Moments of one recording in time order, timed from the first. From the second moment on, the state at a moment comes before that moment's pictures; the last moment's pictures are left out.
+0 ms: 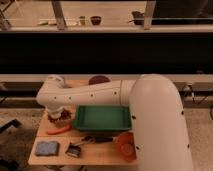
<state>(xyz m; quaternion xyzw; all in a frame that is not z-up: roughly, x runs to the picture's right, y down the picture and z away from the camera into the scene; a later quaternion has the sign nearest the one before) -0.274 0.119 0.768 -0.22 -0.16 -0.10 0.96</state>
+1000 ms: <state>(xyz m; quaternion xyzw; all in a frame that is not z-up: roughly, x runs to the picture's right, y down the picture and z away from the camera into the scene) -0.299 0.090 0.739 -0.17 -0.17 -0.14 0.96</state>
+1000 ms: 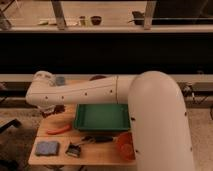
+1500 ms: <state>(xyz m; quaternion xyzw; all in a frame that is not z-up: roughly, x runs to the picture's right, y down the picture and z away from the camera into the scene) -0.298 0.083 0.769 -0.16 -0.17 -0.16 0.96</state>
